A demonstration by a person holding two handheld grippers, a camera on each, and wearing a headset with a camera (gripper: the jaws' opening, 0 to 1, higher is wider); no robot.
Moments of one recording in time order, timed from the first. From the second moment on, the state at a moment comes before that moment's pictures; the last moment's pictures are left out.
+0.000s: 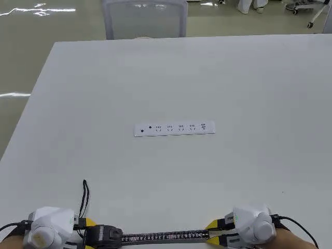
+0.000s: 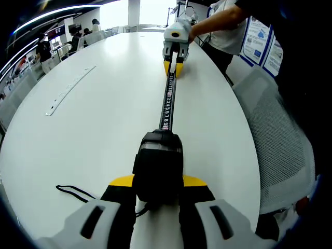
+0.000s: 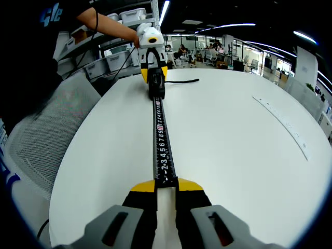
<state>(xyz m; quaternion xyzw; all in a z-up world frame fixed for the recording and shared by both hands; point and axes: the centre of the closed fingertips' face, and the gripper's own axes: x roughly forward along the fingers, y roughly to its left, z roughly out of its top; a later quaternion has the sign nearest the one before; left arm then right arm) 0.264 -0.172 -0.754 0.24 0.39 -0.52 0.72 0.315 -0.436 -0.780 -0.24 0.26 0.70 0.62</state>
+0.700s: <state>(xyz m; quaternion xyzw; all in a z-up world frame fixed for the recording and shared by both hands) 0.263 -0.172 -0.756 0.24 0.38 -0.53 0.72 0.314 -0.436 -0.784 -0.27 0.26 0.69 0.62</state>
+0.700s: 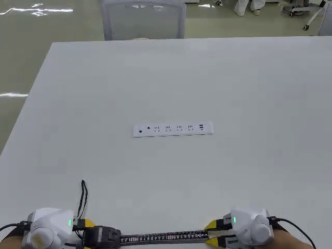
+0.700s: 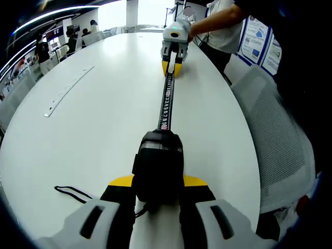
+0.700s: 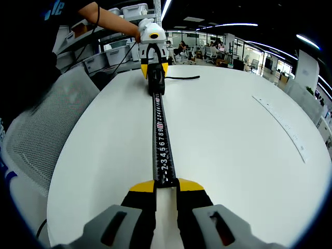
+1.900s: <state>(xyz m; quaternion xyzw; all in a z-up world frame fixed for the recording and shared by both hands) 0.260 -0.169 -0.748 0.26 0.37 -0.52 0.72 0.308 -0.443 -0.771 -0.28 0.29 0.65 0.64</state>
